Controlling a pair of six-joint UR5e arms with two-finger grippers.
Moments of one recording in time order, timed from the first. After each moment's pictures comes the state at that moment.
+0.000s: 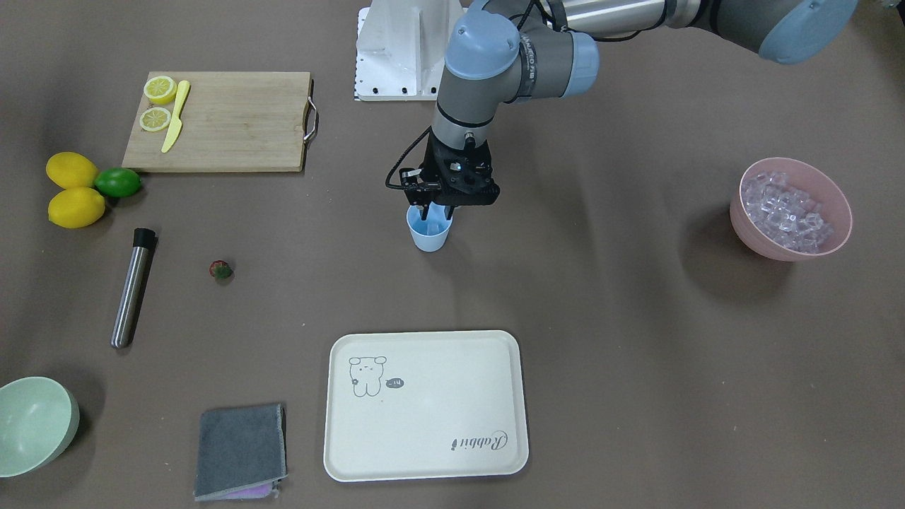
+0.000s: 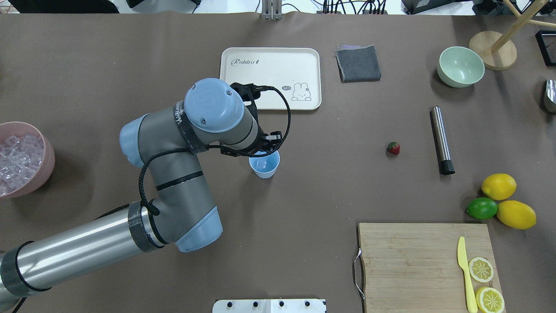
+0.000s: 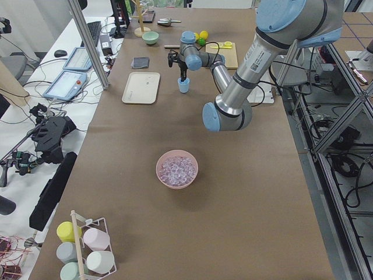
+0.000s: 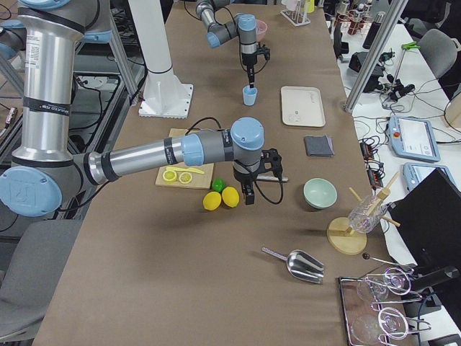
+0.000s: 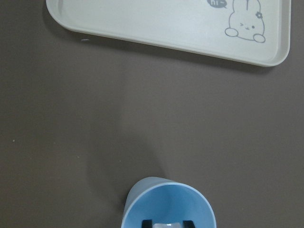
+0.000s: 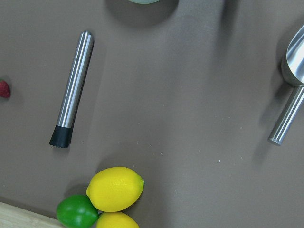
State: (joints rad) left arm -0.52 -2.34 -1.61 -1.72 -1.83 -1.37; right arm 1.45 -1.71 1.97 -1.65 2.42 0.00
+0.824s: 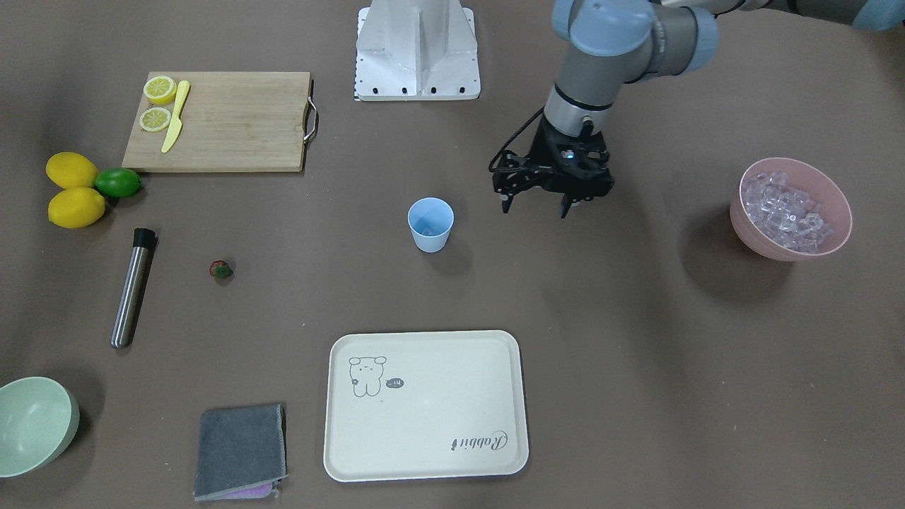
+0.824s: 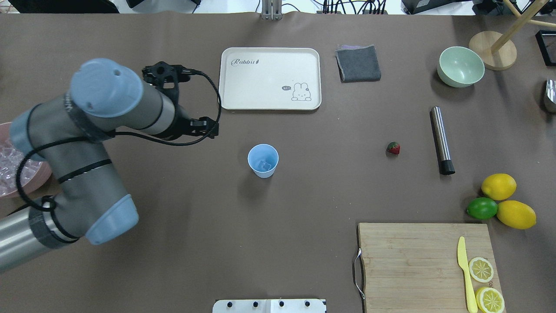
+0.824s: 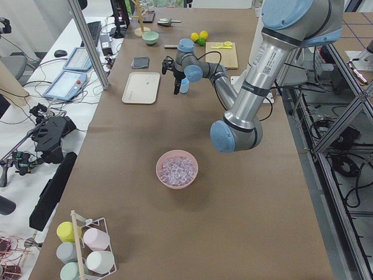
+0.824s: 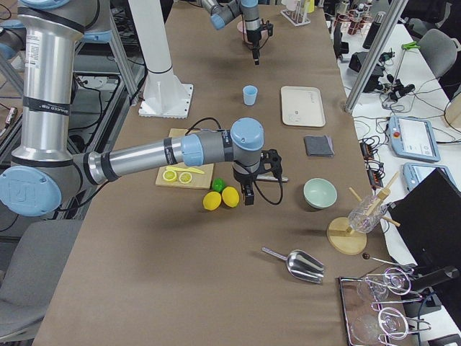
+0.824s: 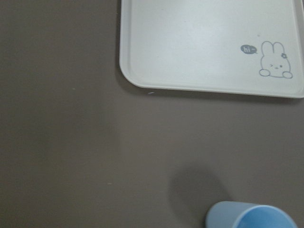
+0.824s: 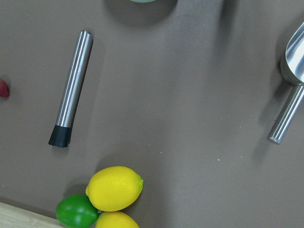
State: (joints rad) left arm -0.70 -2.00 -1.90 -1.72 -1.90 -1.05; right arm 1.45 -1.72 1.97 -1.65 2.42 0.00
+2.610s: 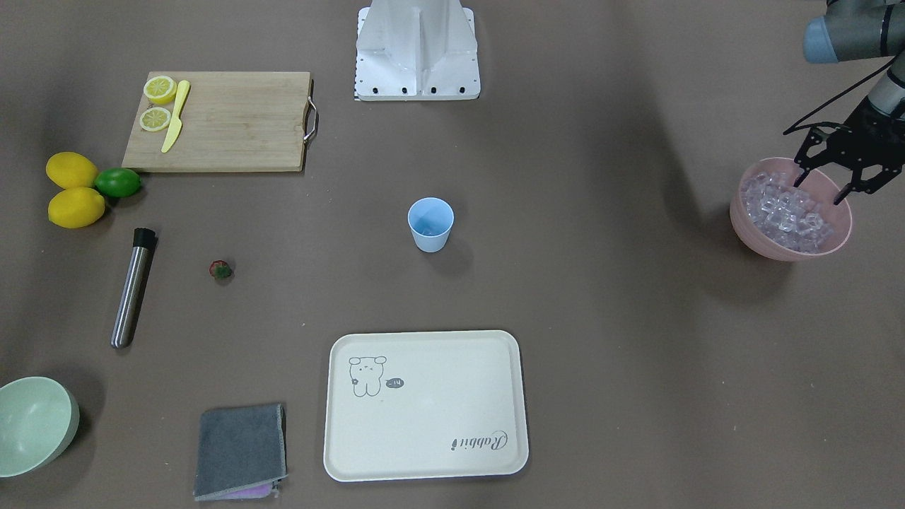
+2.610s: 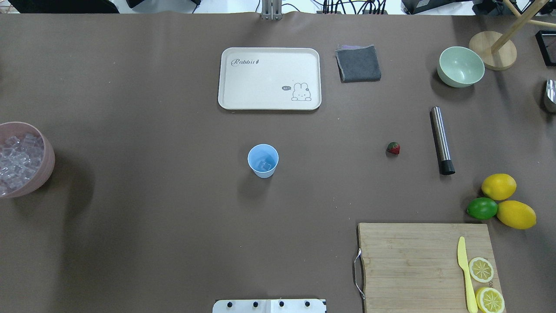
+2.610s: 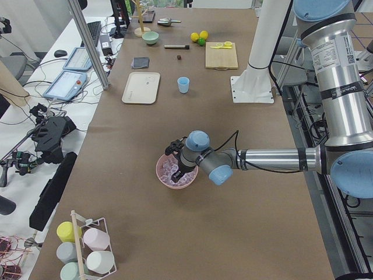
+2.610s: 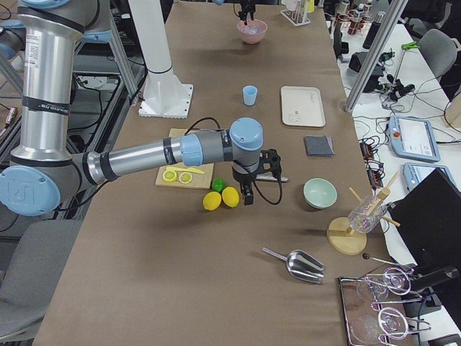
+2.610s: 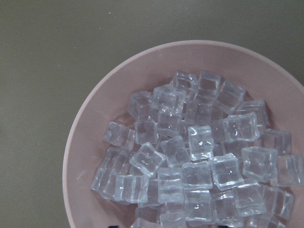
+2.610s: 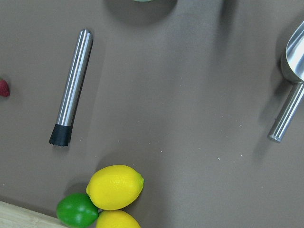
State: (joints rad) left arm -1.09 -1.30 -1.69 -2.42 -2.12 -0.08; right arm 1.45 -1.72 1.97 -1.64 2.42 0.00
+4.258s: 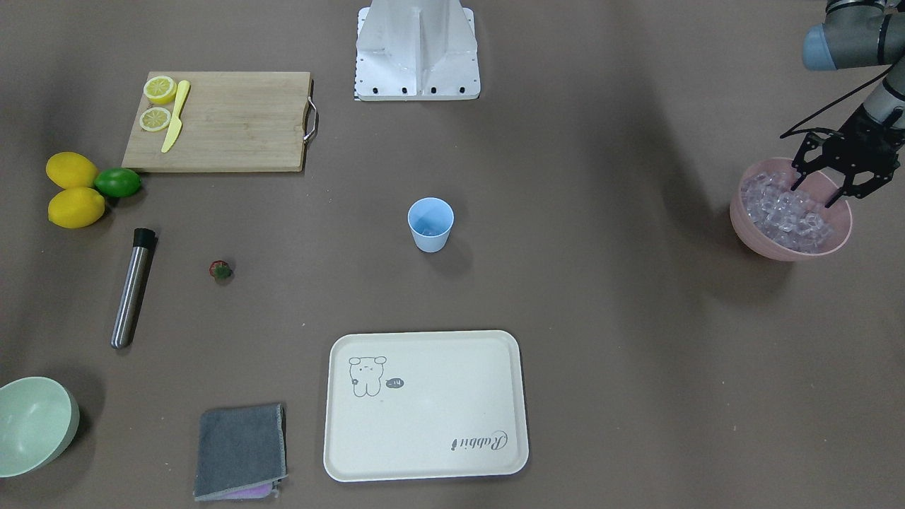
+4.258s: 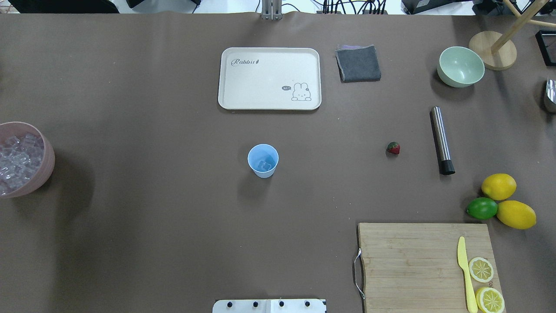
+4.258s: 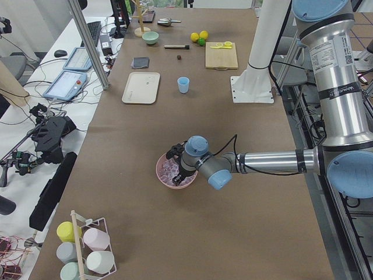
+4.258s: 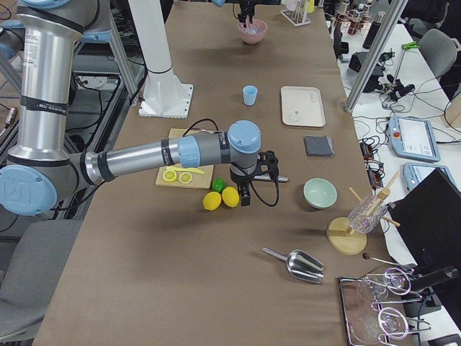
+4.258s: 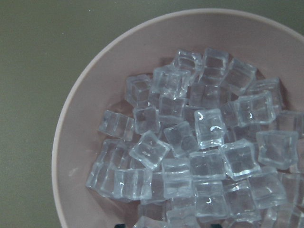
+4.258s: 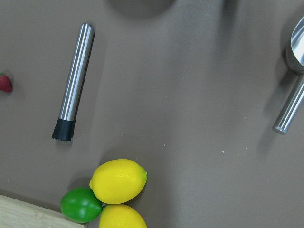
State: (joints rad) left arm -1.07 -1.30 -1.65 -2.44 -2.14 -0.06; right arm 1.45 -1.74 1.98 -1.65 2.44 0.00
